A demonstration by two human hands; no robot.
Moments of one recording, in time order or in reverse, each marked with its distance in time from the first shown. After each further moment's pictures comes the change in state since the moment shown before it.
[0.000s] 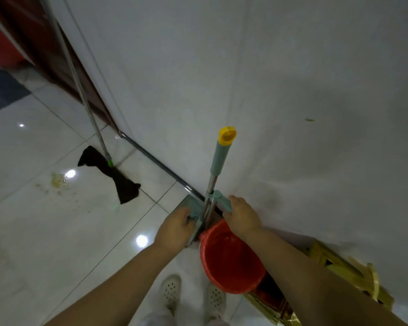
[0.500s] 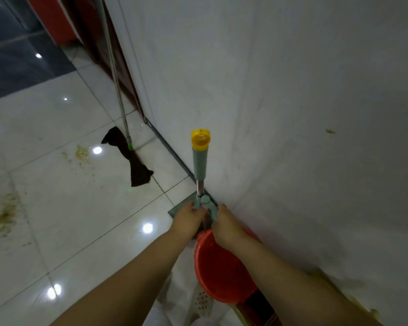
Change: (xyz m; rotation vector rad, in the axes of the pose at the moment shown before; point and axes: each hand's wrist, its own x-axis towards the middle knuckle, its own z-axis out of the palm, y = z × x) left_hand 0.017 0.042 0.045 -0.544 0.154 -0.371; right_hand 0.012 -0.001 0.021 0.182 -0.156 -0.112
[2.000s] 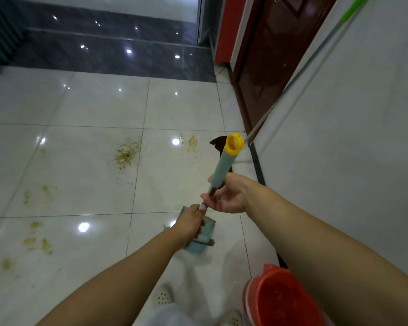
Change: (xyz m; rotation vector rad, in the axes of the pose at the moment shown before) left_hand -0.169 -0.188 -0.326 -0.374 0.283 -0.086; right_hand -0.147 -0.370 0.185 0.621 -0.773 0.415
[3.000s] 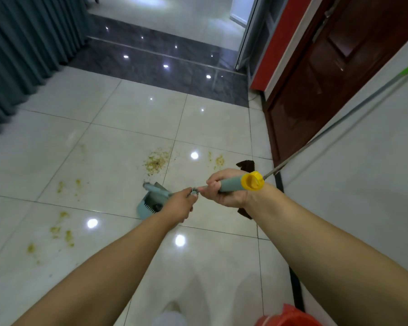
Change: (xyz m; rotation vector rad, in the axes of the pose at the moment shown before) left_hand 0.003 -0.003 -0.179 -0.042 0.194 0.129; right_hand 0.010 -0.017 0.167 -0.112 -0.162 -0.019
